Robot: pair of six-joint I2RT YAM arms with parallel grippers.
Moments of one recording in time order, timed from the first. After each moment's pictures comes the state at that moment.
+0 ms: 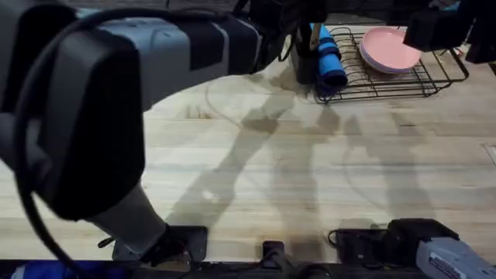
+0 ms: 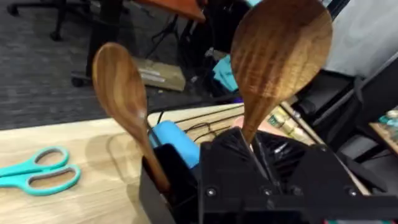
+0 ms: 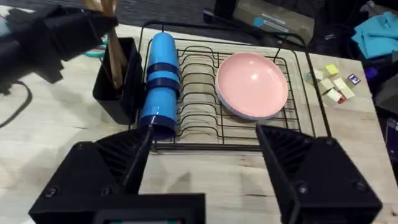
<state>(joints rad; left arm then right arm) -0.59 1.86 1.34 0.39 0.04 -0.45 0.00 0.94 1.20 -0.74 0.03 -0.14</state>
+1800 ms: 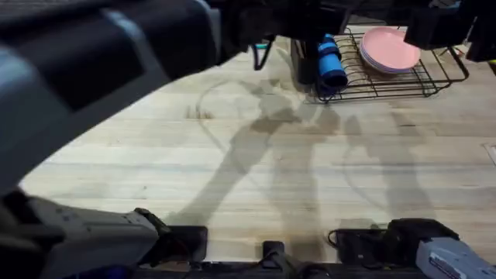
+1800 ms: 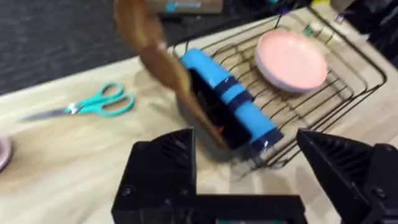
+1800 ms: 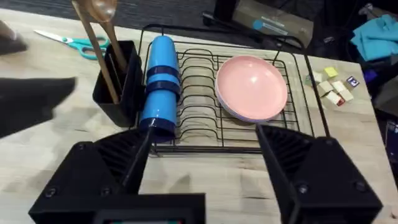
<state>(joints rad) -0.61 1.56 1.34 -0.25 0.00 -0.21 0.00 0.94 1.20 -0.73 0.03 -0.14</state>
